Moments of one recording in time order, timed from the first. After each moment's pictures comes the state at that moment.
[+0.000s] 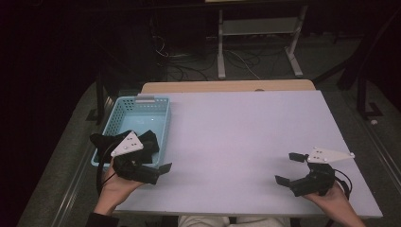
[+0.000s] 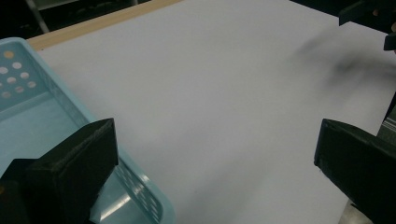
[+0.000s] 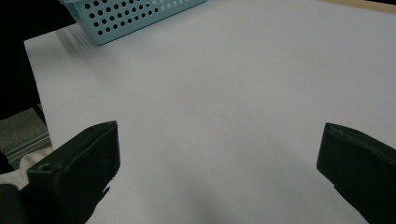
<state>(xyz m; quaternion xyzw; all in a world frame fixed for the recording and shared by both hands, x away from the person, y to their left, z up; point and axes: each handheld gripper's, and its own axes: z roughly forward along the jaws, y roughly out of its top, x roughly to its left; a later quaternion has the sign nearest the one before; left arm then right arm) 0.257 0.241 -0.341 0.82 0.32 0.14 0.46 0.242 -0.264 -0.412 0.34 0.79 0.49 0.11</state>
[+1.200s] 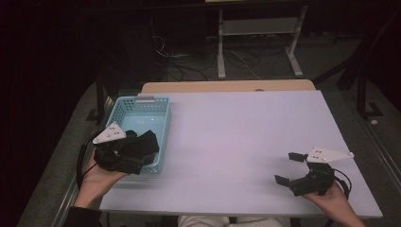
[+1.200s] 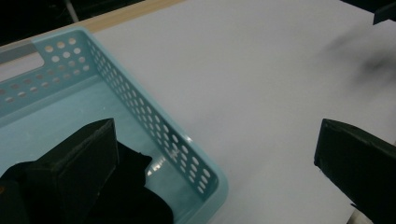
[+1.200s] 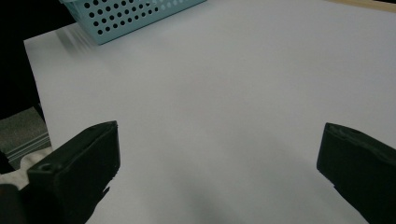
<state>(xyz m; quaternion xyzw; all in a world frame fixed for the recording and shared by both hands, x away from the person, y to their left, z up) 0.267 0.274 -0.316 0.82 0.36 0.15 0.42 0.244 -0.263 -0.413 0.34 0.79 0.49 0.11</state>
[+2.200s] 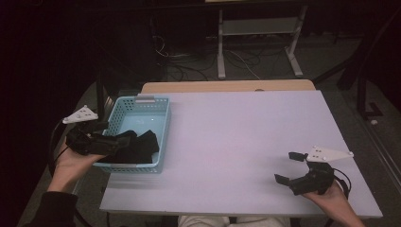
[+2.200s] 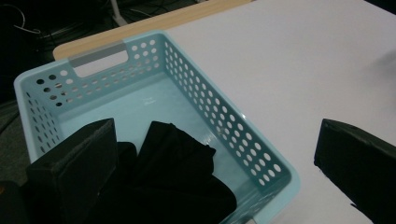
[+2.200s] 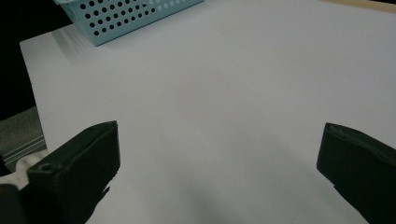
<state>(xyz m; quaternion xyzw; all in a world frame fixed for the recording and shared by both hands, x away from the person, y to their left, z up) 0.294 0.333 -0.284 0.80 0.41 0.18 0.40 0.245 -0.264 -0.413 0.34 0.79 0.49 0.11</state>
